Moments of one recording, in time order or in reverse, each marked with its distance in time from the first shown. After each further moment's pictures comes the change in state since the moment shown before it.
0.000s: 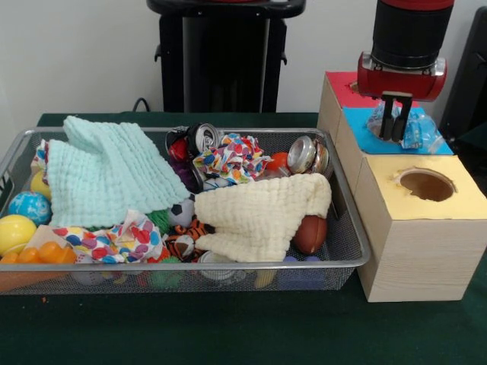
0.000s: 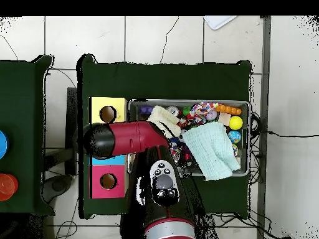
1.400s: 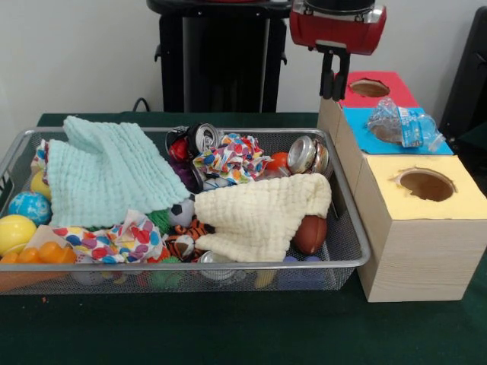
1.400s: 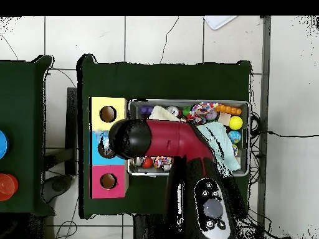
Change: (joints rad) arm -0.149 -0.148 0.004 0.045 -0.003 0.126 0.000
